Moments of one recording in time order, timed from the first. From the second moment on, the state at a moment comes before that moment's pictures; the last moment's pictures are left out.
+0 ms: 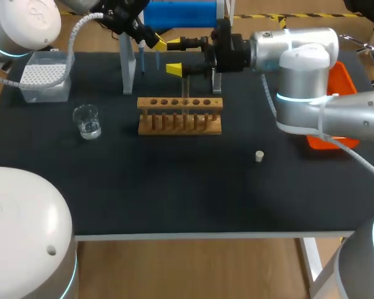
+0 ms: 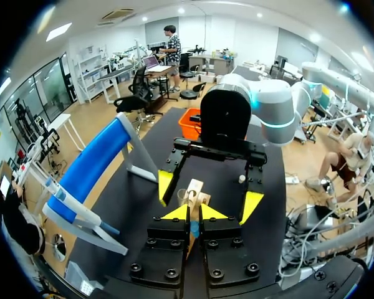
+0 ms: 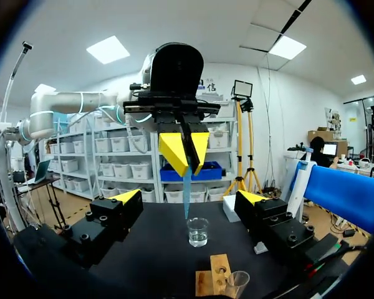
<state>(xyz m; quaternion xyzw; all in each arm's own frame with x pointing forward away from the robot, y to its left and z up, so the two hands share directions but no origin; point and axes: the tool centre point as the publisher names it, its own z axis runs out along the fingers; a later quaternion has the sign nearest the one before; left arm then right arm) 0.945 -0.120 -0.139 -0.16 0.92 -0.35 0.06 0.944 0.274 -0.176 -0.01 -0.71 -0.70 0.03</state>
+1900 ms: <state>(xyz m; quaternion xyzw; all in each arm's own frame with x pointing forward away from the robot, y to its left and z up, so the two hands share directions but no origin) 0.949 -0.119 -0.140 -0.16 0.92 -0.35 0.06 0.950 0.308 -0.174 -0.01 -0.71 -0.70 0.01</state>
